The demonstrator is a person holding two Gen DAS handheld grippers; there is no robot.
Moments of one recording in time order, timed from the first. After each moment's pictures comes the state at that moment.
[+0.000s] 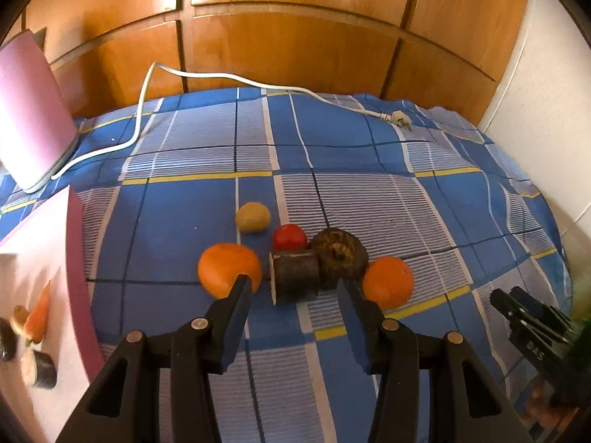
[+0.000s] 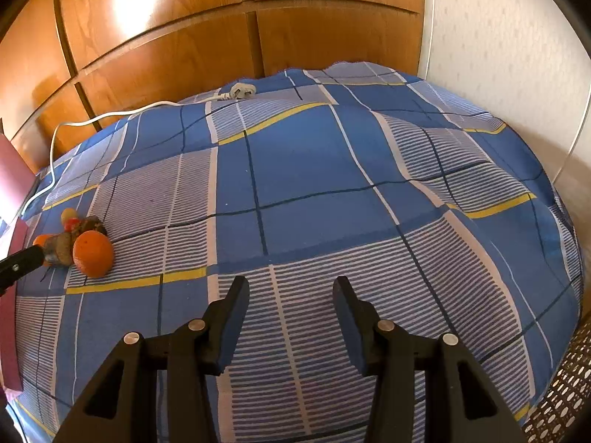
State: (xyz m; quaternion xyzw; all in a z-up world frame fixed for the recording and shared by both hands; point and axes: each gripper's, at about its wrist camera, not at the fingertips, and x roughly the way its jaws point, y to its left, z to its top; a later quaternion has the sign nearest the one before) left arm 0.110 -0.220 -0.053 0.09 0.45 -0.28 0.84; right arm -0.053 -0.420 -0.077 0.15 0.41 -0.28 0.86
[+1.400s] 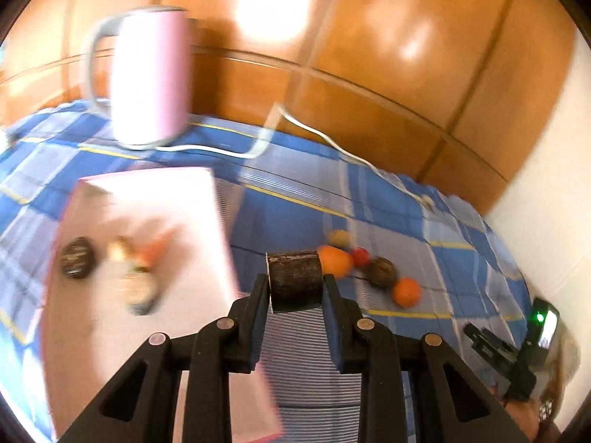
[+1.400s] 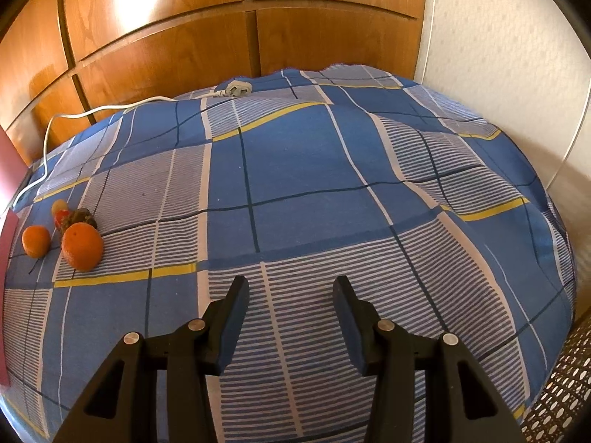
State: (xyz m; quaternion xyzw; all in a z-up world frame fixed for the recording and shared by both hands) left arm 0.072 -0.066 0.006 -0.07 0.40 -0.21 0.89; right arm -0.055 -0.418 -0.079 0.13 0.41 -0.29 0.86
